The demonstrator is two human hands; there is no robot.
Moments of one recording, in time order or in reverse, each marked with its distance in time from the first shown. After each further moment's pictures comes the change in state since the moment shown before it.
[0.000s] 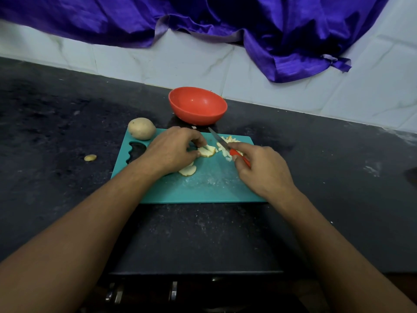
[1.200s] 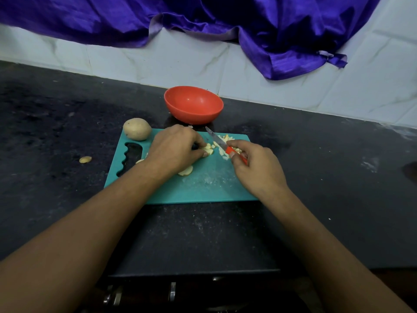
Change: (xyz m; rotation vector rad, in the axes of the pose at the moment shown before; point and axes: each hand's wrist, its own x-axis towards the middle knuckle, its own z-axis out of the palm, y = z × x) left_hand 0.006 0.012 0.009 0.180 0.116 0.037; right_hand -0.004 -0.006 0.006 0.209 0.043 0.128
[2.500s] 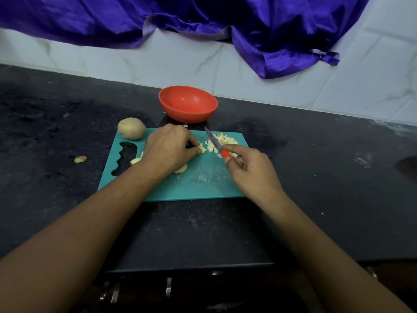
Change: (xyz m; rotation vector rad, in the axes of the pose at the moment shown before) left_hand -0.006 0.010 -0.004 -0.003 0.009 -0.096; right_hand -0.014 0.007 0.001 0.136 -0.026 0.000
